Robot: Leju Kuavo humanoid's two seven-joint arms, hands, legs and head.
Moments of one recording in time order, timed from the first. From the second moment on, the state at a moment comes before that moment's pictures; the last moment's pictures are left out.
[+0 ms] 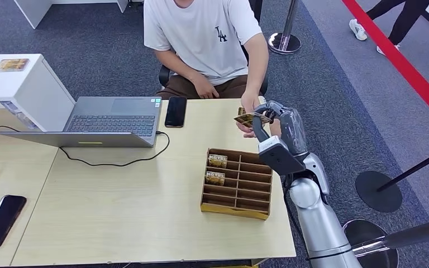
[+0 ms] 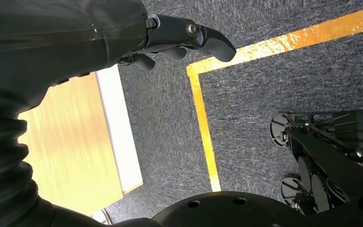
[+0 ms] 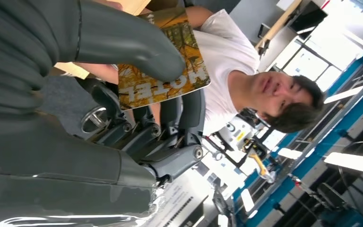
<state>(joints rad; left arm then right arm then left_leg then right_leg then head) -0.09 -0.09 1.13 -0.22 -1.35 -0.16 -0.02 -0.34 -0.01 0.19 -1.50 0.56 0.03 -0.39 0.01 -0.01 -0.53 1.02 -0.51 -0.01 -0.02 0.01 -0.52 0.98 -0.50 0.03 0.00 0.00</state>
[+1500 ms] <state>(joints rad) -0.09 -0.09 1.13 -0.22 -1.35 -0.18 -0.02 -0.47 0.07 0.19 -1.21 0.54 0.01 -0.42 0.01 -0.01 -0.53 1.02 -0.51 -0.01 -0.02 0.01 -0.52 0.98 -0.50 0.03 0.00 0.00</state>
